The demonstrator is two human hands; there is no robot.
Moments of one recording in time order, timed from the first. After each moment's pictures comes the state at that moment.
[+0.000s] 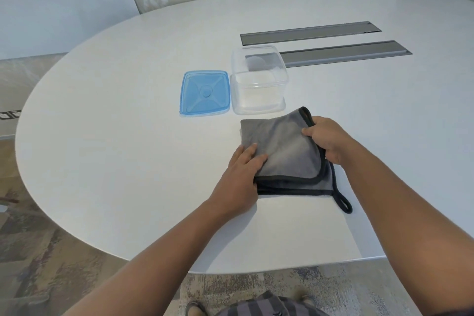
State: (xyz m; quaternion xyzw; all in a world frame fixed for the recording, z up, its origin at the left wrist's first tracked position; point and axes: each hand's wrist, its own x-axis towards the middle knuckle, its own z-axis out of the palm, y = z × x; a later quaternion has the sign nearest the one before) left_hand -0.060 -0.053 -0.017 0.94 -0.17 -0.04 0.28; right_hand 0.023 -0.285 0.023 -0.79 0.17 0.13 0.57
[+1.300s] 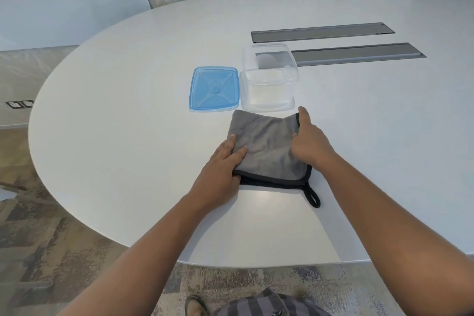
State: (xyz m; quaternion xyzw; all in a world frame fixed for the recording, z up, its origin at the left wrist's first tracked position) left_hand -0.057 0.000 -0.023 0.95 -0.12 -0.01 0.28; right_hand 0.008 -0.230 0.015 -0.94 0.08 0.07 0.33
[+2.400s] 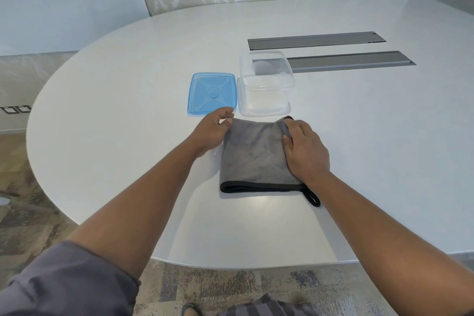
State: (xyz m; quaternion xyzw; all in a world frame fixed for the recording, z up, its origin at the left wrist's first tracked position) left_hand 0.048 0.016 0.012 0.86 -0.03 -0.07 0.50; right_hand -0.004 -0.233 -0.017 -0.97 -0.01 -0.12 0.21
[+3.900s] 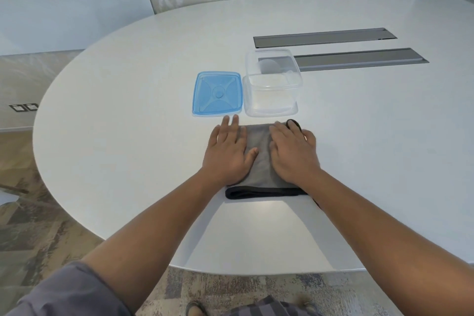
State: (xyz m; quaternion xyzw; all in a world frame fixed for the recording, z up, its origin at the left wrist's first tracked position) left_hand 0.002 -0.012 -0.020 0.99 -0.12 0.03 0.03; right_hand 0.000 -0.197 -0.012 -0.99 -0.09 -0.07 0.10
